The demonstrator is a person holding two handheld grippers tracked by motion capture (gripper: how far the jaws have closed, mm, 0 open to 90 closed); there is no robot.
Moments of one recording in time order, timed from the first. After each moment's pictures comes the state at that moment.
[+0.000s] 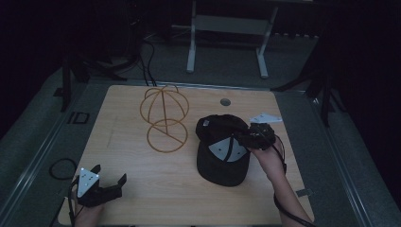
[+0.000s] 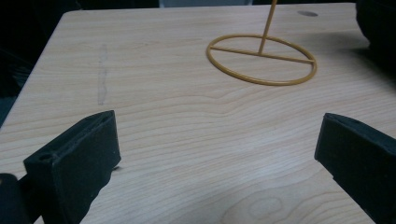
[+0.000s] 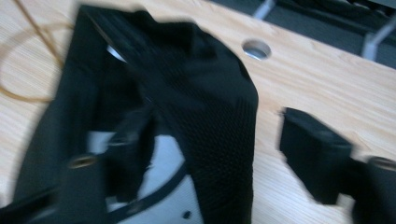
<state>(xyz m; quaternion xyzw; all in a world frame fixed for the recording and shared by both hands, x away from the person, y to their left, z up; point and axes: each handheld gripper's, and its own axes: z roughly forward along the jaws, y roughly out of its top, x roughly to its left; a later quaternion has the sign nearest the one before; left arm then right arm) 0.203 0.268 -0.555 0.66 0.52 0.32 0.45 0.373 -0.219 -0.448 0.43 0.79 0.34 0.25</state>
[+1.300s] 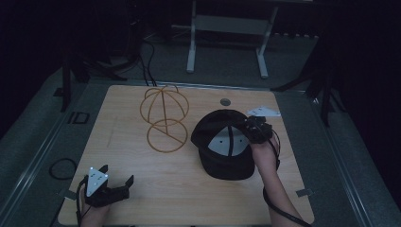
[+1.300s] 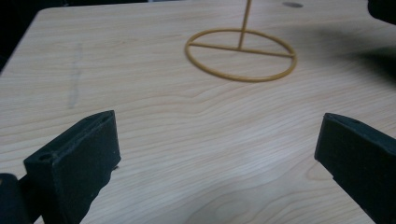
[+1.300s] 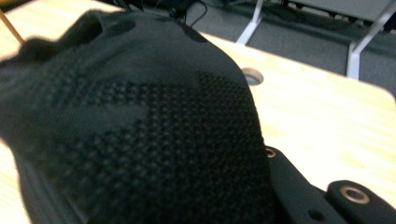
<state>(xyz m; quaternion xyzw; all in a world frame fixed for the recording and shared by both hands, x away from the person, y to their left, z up) 0.205 0.243 -0.548 0.67 0.51 0.30 0.45 0.368 -0.201 -0.414 0.45 0.76 0.38 0.27</state>
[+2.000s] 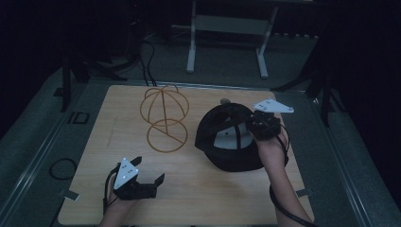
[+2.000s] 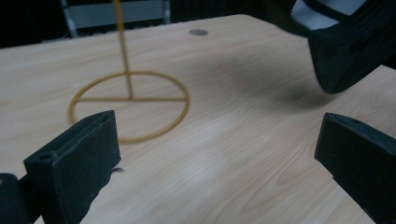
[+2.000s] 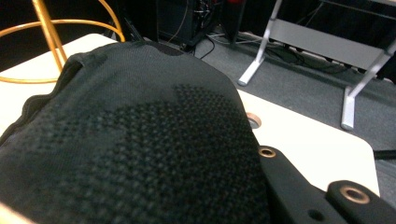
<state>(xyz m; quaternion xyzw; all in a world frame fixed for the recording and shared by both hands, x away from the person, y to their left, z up) 0.226 0.165 -0.506 0.72 0.40 0.24 0.51 0.340 -0.198 -0.360 0.40 0.75 0.43 0.30</state>
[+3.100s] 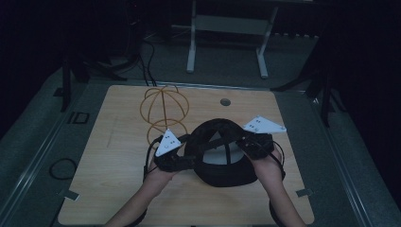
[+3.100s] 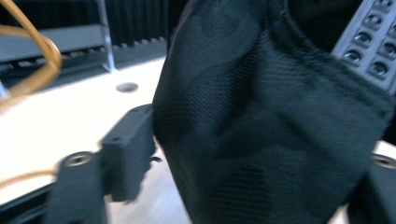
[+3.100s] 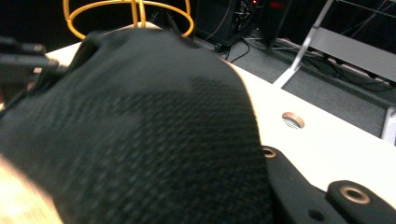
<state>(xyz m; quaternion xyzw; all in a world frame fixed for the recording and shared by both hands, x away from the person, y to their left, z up) 0.288 0.079 -0.452 0.73 0.32 0.20 0.57 0.301 -0.183 -0.378 0.33 0.79 0.44 0.27</state>
